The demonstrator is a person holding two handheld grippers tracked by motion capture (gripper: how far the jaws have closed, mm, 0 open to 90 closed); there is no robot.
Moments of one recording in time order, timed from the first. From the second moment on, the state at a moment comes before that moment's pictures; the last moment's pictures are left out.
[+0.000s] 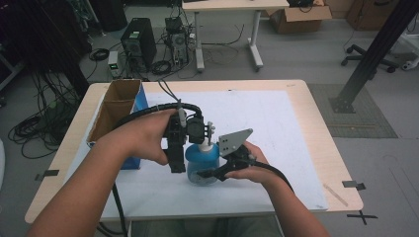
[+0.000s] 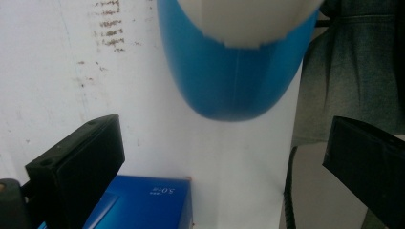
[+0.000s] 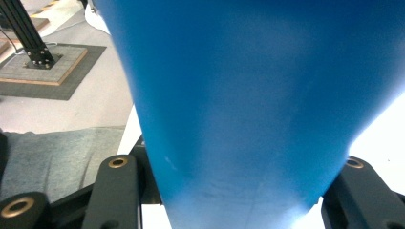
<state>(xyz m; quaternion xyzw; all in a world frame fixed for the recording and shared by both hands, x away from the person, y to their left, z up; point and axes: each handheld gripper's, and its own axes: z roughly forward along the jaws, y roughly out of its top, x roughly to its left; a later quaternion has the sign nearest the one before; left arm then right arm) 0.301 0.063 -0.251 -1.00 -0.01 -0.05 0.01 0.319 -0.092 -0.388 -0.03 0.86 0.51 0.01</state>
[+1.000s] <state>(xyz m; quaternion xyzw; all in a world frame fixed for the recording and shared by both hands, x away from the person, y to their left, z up) 0.302 0.059 -0.258 -1.00 -0.01 -0.05 0.00 0.317 -0.056 -0.383 -0.02 0.86 0.51 0.00</state>
